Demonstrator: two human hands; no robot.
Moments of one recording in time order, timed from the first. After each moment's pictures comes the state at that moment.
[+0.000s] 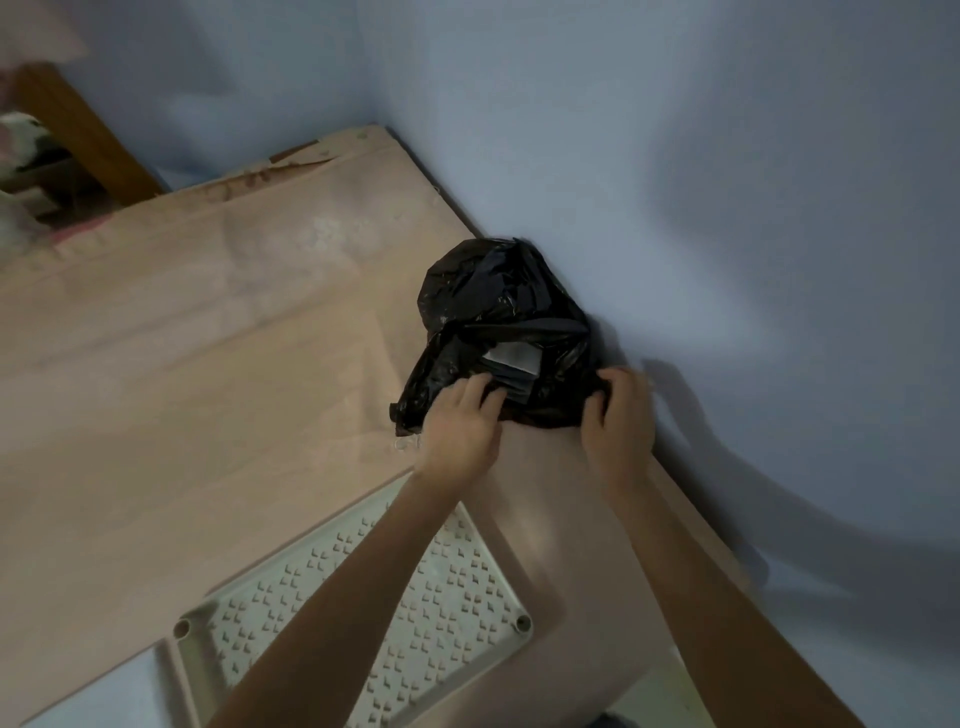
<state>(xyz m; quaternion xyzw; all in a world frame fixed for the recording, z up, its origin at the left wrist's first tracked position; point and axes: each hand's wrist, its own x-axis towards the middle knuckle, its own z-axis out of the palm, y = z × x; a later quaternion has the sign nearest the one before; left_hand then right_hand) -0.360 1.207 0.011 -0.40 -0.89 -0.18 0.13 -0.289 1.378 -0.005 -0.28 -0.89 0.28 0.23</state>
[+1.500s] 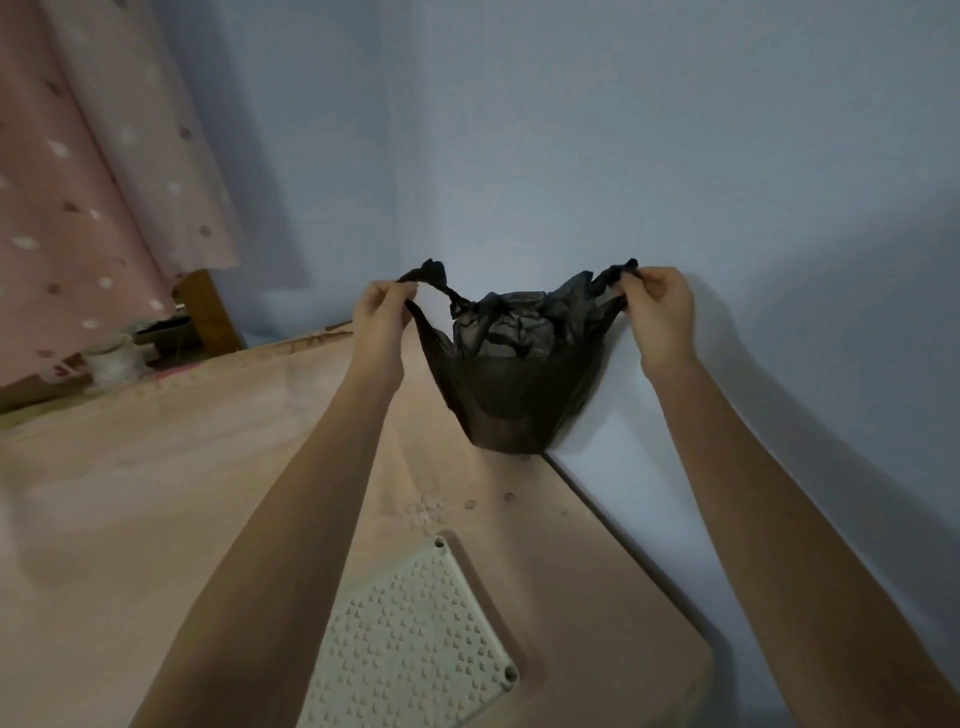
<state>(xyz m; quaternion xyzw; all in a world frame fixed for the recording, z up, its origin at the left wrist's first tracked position) -0.408 1.170 0.244 -0.07 -0.58 -0.81 0.00 -0.311 1.415 0.259 -0.20 -0.67 0.60 0.40</state>
